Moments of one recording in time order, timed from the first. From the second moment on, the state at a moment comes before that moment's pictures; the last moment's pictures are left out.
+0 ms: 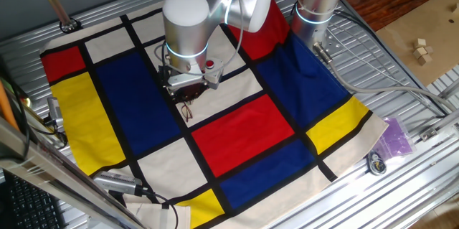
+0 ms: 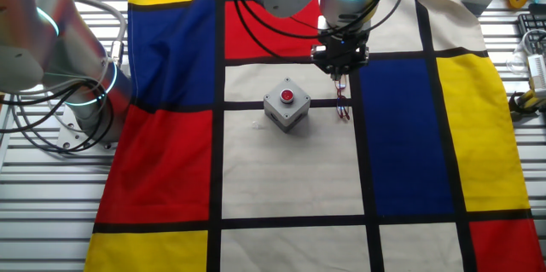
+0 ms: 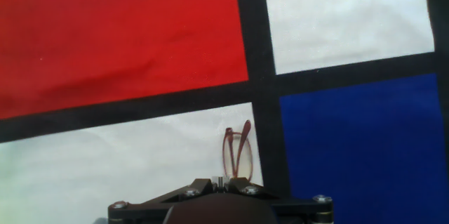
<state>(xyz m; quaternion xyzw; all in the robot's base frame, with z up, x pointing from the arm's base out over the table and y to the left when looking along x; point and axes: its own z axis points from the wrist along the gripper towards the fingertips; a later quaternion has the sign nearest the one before) 0.503 0.066 0.039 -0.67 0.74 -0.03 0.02</state>
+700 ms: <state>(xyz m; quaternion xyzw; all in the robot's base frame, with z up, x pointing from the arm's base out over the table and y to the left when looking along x) 0.511 0.076 0.033 -0.68 0.73 -0.04 0.01</state>
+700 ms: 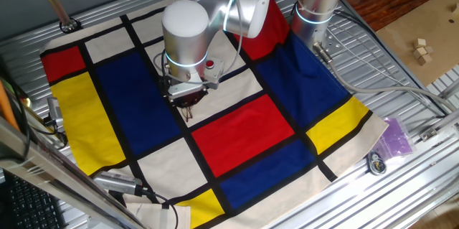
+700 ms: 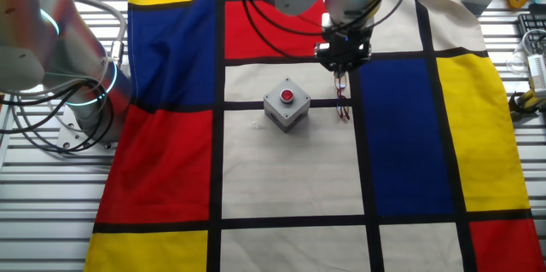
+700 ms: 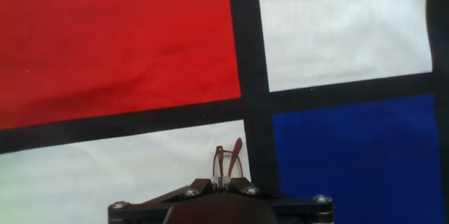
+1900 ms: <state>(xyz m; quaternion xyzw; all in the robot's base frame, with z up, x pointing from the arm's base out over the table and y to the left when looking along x) 0.513 0.076 0.025 -0.68 0.73 -0.04 0.01</state>
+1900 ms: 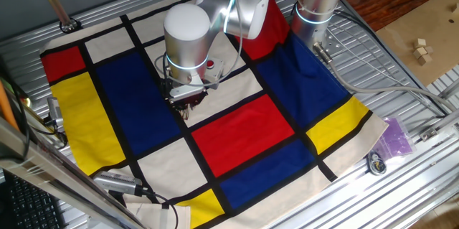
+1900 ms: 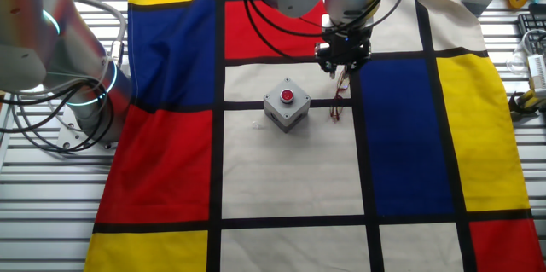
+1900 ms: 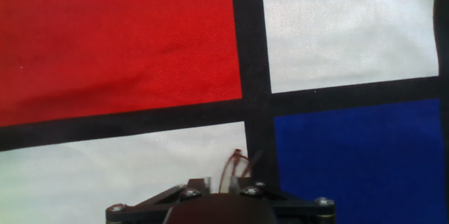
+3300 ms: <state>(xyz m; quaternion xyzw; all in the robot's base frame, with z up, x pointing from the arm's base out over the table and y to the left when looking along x) 0.513 0.076 0.025 -0.68 0.73 -0.05 0.01</state>
